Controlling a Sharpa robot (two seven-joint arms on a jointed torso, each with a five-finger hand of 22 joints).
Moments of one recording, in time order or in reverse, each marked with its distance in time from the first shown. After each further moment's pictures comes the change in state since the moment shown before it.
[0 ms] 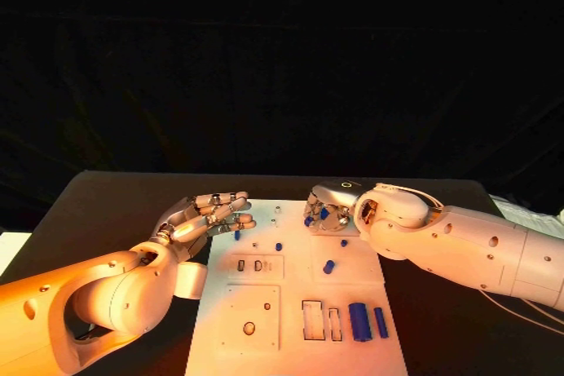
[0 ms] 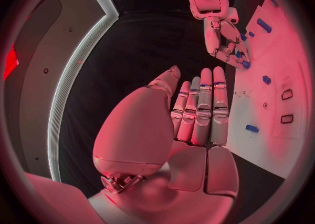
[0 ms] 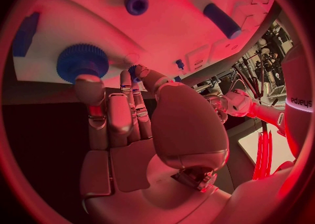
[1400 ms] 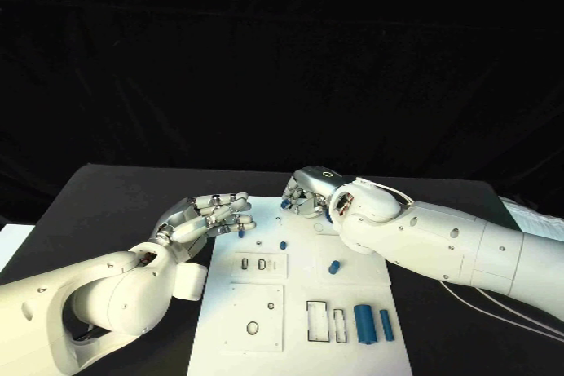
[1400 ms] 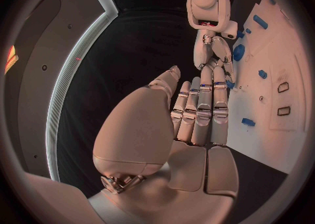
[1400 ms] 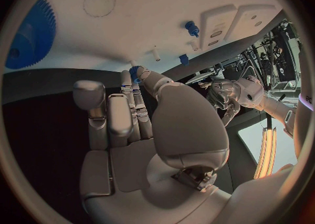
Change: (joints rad) left arm 0.004 -0.003 0.000 0.002 0.001 0.011 -0.008; left_hand 0.000 0.000 0.003 -0.003 -0.004 -0.004 0.003 -0.004 -0.001 -0.007 0.000 0.000 0.000 0.004 0.004 0.000 0.003 0.000 0.004 0.004 -0.003 -0.001; right arm 0.016 0.142 0.000 -0.094 0.042 -0.149 -0.061; right_hand -0.014 0.002 0.025 0.037 -0.050 -0.003 -0.002 -0.012 0.000 0.005 -0.002 -0.004 -0.001 0.000 0.000 0.021 0.010 0.000 0.000 0.000 0.049 0.055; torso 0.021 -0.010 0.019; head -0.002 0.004
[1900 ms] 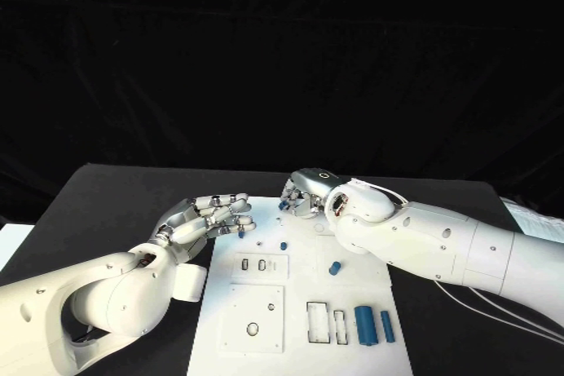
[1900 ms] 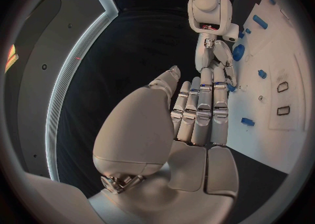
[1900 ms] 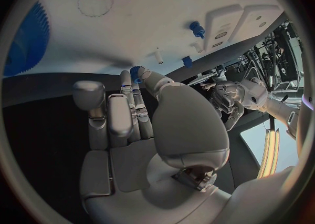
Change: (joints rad) left arm 0.002 -0.001 0.000 0.002 0.000 0.003 -0.001; left_hand 0.000 0.000 0.000 0.000 0.000 0.000 0.000 0.000 0.000 0.000 0.000 0.000 0.000 0.000 0.000 0.000 0.000 0.000 0.000 0.000 0.000 0.000; right arm 0.001 0.027 -0.001 -0.026 -0.008 0.009 -0.025; right_hand -0.009 -0.010 -0.001 0.012 -0.002 -0.004 0.001 -0.005 0.021 -0.007 0.007 0.000 0.000 0.000 0.000 0.004 -0.001 0.000 -0.002 0.002 0.004 0.002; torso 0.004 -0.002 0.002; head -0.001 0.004
